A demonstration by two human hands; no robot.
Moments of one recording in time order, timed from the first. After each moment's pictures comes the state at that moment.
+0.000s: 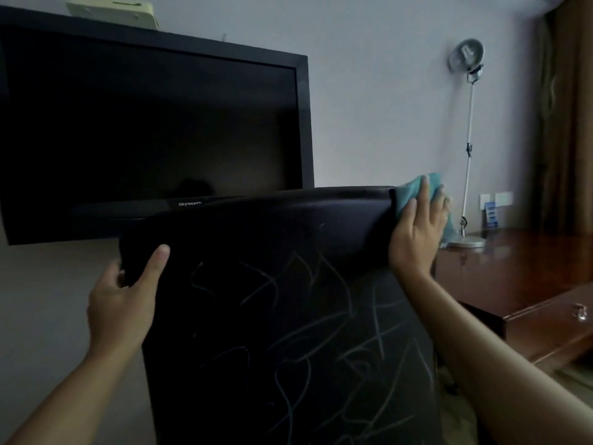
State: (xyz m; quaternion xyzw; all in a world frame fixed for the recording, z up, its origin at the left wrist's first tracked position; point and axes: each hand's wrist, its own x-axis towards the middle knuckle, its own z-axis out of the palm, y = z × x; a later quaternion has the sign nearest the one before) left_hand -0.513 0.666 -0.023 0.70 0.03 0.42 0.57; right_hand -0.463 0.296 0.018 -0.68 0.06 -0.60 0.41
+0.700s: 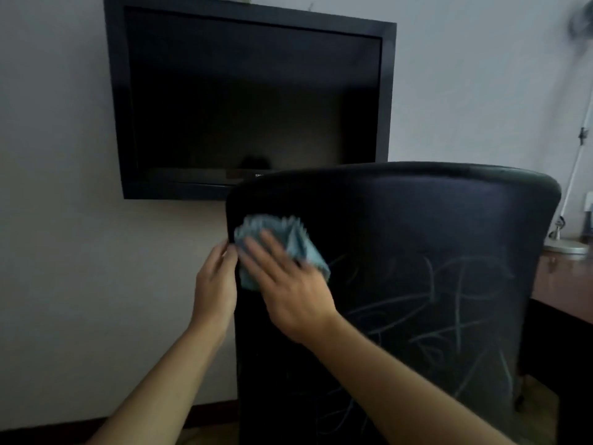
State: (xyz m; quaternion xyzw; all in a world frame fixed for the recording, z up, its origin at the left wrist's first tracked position) left_hand -0.511 0.683 -0.068 0.63 -0.02 0.36 0.69; right_hand -0.489 0.547 -0.074 -0.76 -0.34 -0.55 -0.09
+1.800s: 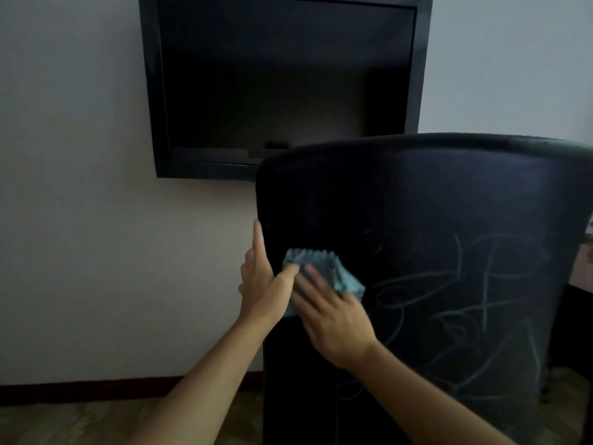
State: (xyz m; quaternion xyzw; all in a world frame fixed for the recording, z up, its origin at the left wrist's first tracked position) left_hand -0.530 0.663 -0.102 0.78 0.00 0.33 0.53; right_hand -0.482 0.517 -0.165 -0.78 -0.36 -0.50 -0.10
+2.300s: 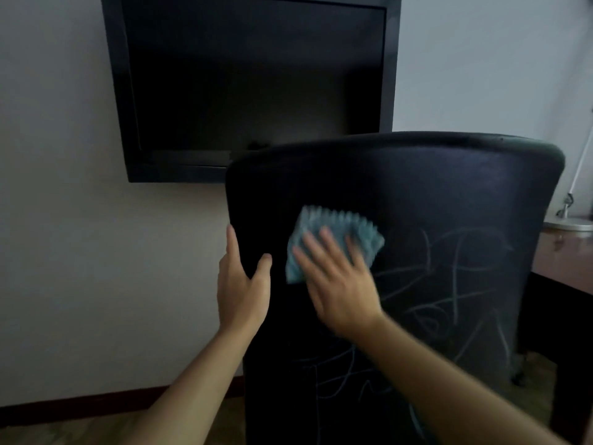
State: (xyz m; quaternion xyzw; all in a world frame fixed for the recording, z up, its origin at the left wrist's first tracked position) left_hand -0.527 0.653 -0.110 0.75 0.05 0.37 0.54; right_hand -0.473 0.481 -0.125 -0.75 -0.32 -0.57 -0.02
